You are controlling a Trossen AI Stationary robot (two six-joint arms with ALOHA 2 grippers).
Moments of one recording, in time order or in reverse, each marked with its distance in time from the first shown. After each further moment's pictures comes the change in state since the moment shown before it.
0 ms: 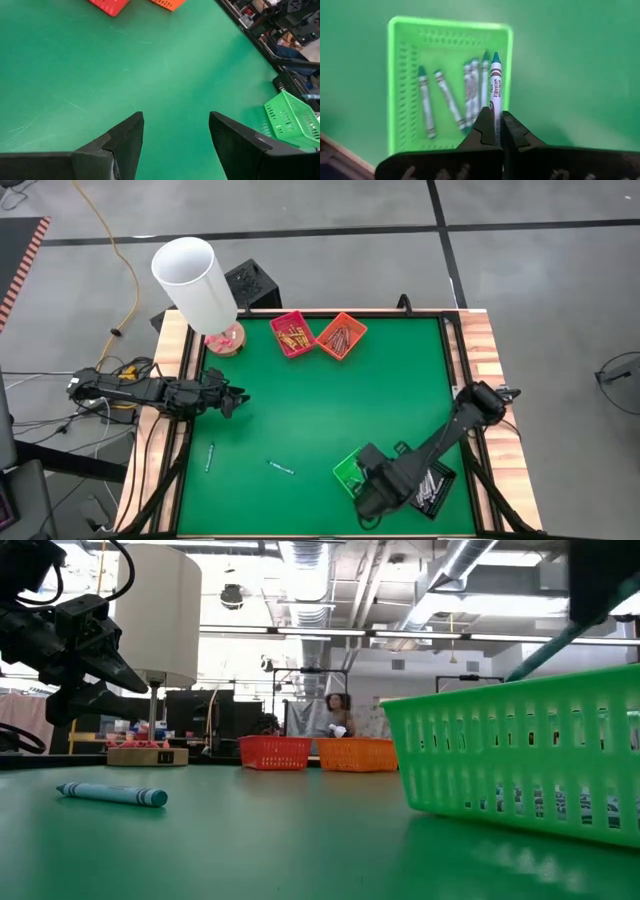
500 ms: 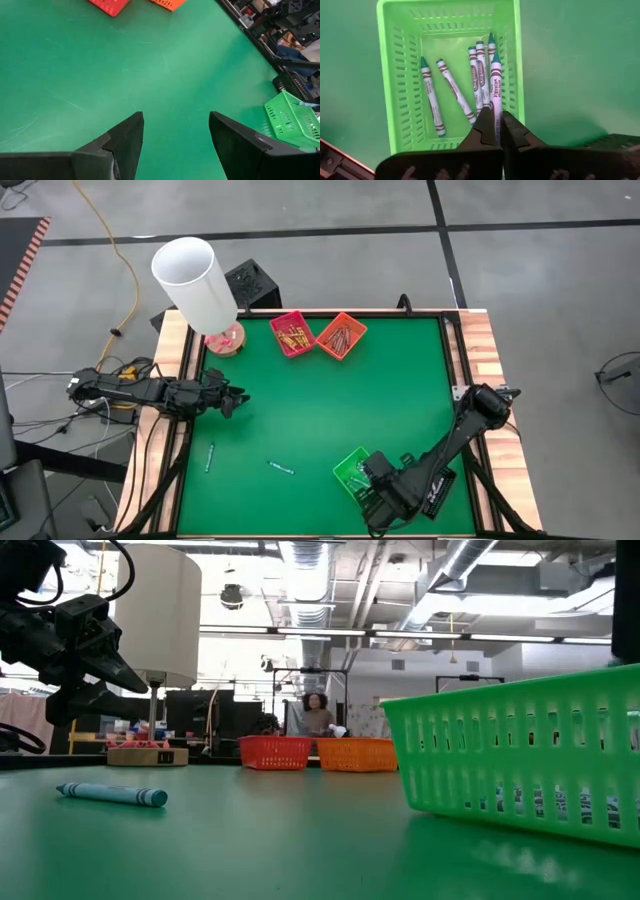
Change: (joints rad) left arm 0.000 0.000 0.000 0.000 0.000 0.000; right arm 0.061 0.000 -0.114 0.136 0.039 0.181
